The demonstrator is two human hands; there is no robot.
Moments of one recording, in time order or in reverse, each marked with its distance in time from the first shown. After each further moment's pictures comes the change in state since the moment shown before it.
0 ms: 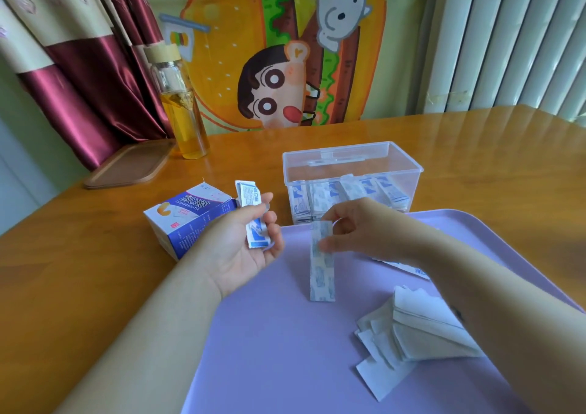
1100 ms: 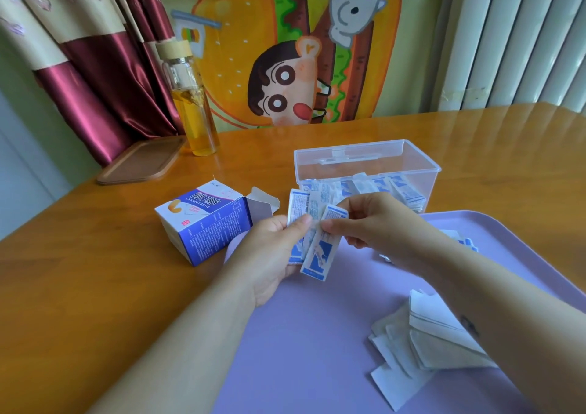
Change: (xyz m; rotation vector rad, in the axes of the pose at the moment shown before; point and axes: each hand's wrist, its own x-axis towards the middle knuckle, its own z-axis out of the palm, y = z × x) left_hand 0.007 -0.026 0.003 0.516 -0.021 0.165; right_hand 0.008 -0.004 0.011 0.338 0.157 0.022
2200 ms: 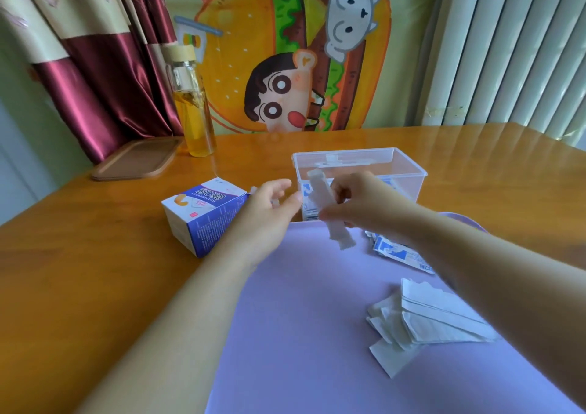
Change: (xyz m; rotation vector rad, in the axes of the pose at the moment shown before) left_hand -0.010 0.022 -0.016 0.439 0.103 0.228; right_hand 0.003 -0.032 0.004 -0.402 0.081 -0.127
